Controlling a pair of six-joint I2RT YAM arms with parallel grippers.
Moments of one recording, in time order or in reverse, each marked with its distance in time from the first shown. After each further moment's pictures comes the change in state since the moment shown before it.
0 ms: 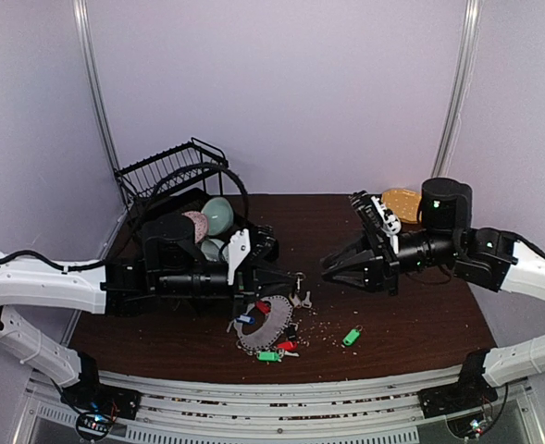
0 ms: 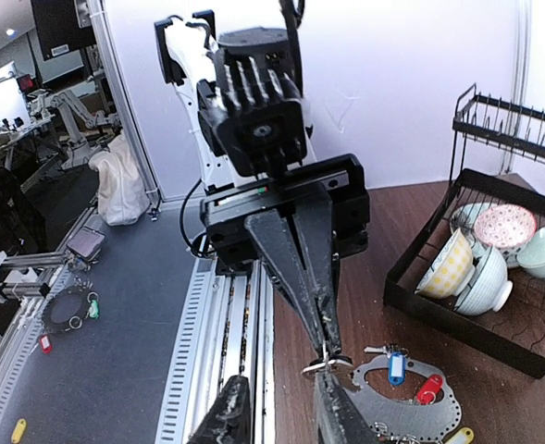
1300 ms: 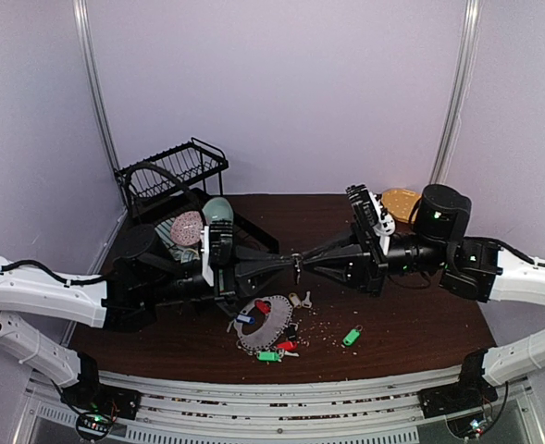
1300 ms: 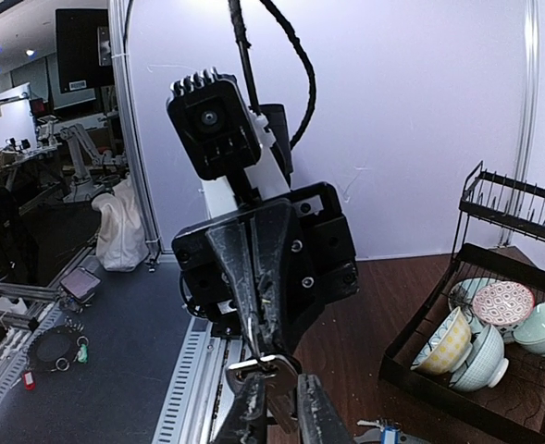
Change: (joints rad) left arm -0.040 -0.029 -0.132 0.509 0.033 0.016; right arm 0.093 0.034 -0.068 0.357 0.079 0.078
